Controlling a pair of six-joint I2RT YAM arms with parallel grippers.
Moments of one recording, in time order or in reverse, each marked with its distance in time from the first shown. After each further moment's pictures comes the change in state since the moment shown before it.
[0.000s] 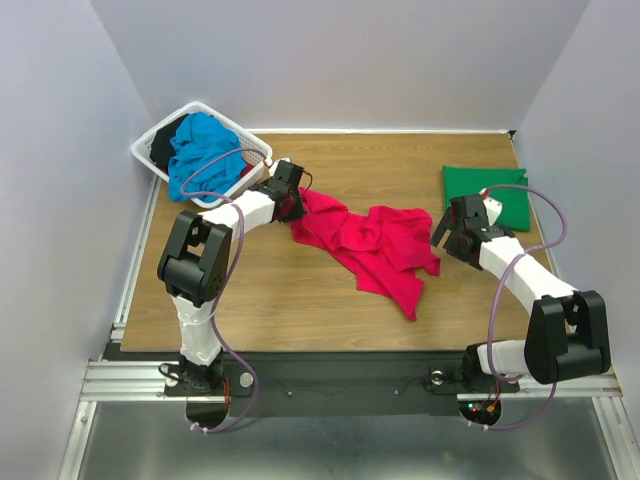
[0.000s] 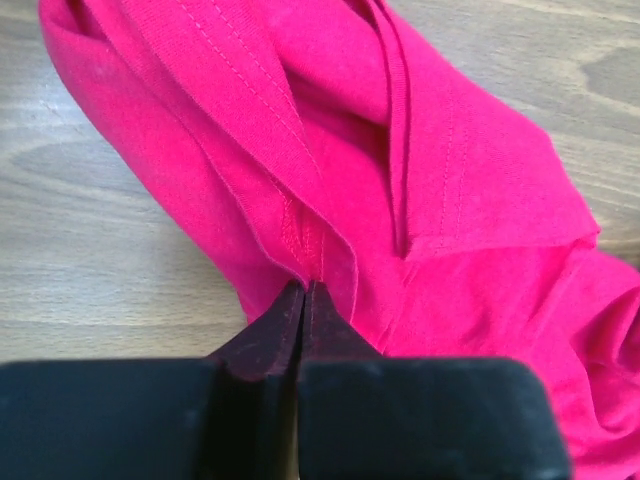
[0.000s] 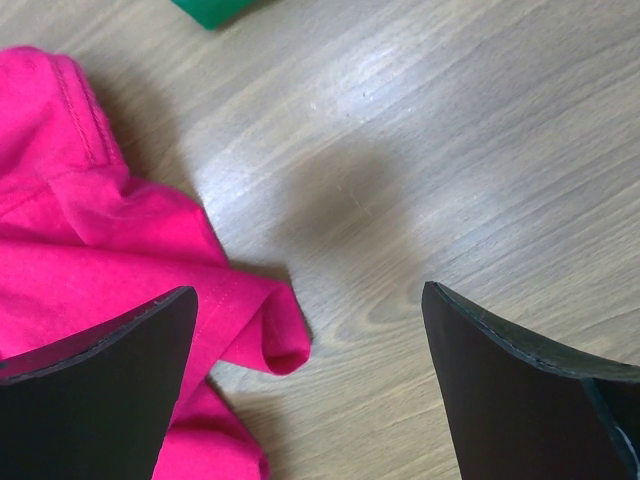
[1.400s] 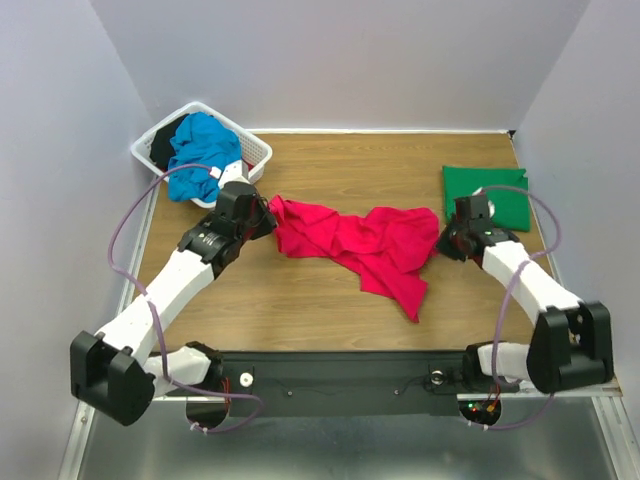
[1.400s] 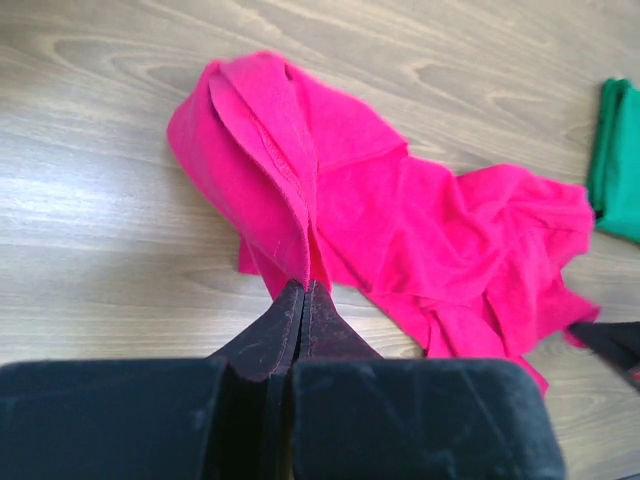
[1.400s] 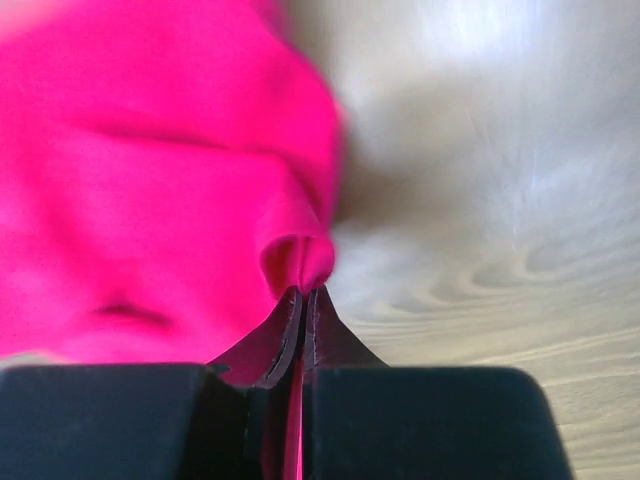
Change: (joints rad) left arm -0.012 -0.756 -0.372 -0.068 -0.026 -0.077; right arm -0.010 0.008 -0.053 0.042 -0.281 0.039
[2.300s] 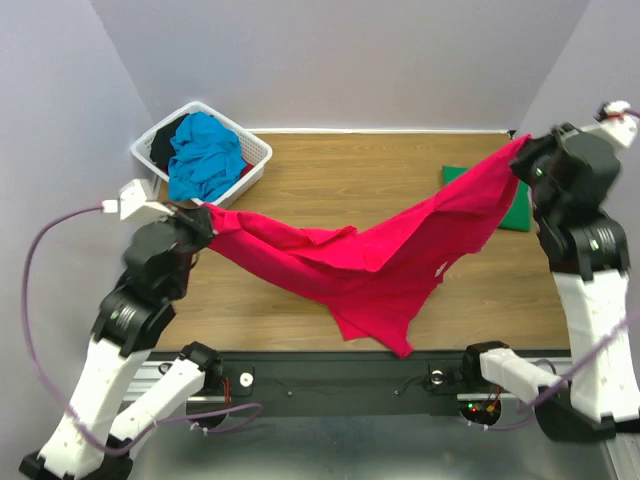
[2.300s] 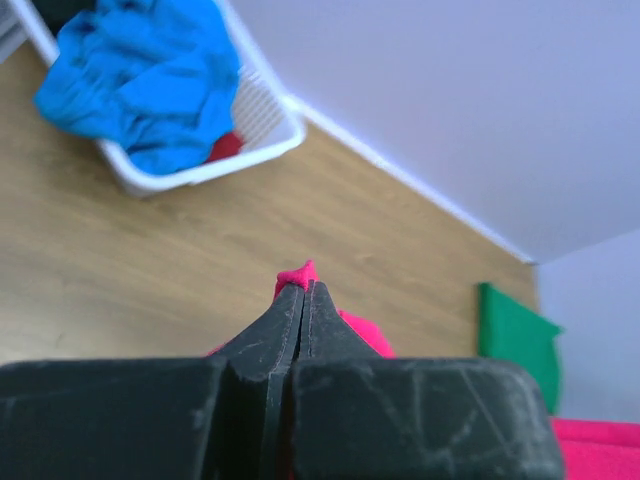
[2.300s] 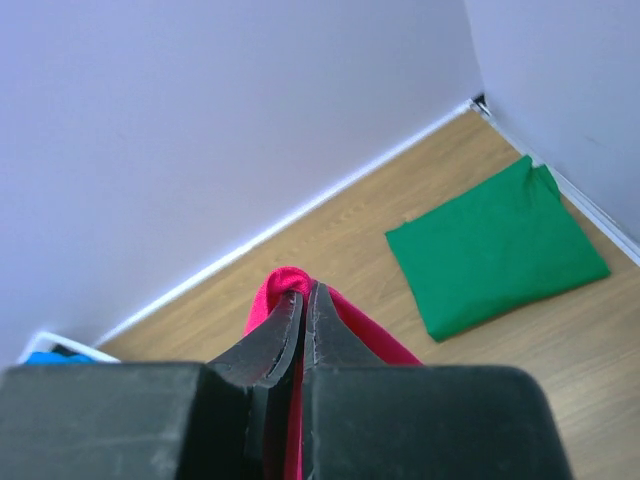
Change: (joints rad) left arm -0.001 -0.528 0.153 -0.238 -0.317 -0.002; right arm 0.000 -0.338 0.798 -0.222 0.364 -0.123
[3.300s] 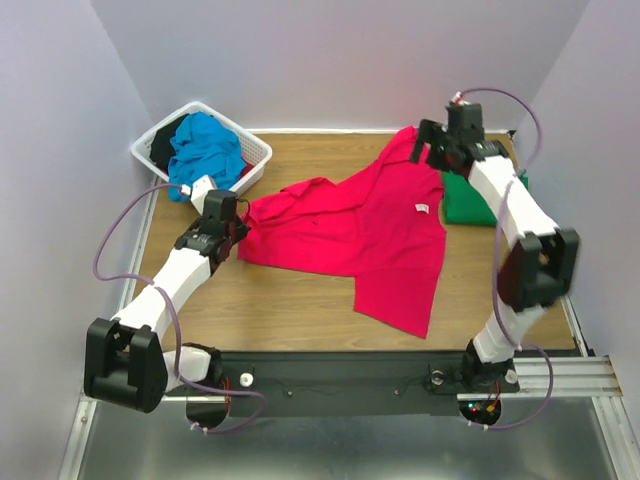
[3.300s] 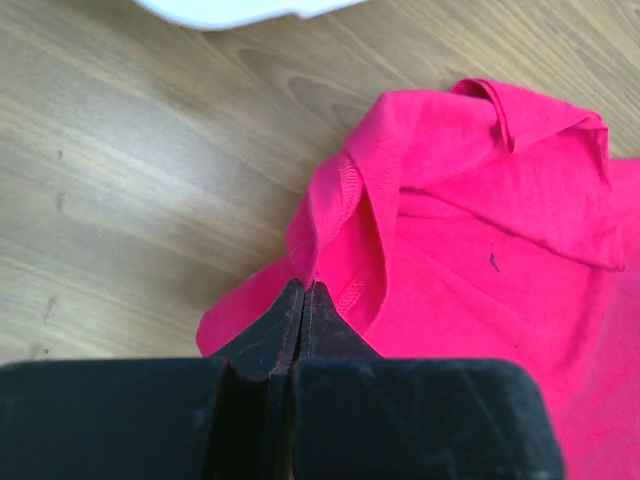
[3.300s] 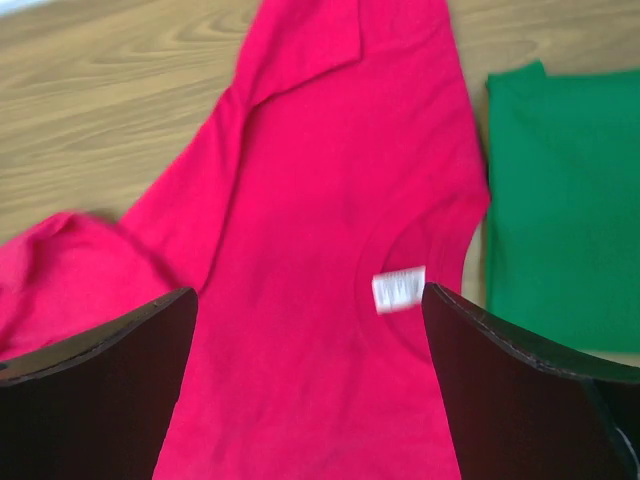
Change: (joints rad) left arm 0.201 0.592 -0.276 0.309 0.187 -0.034; right arm 0.002 0.905 0.209 0.097 -0.378 -0.196
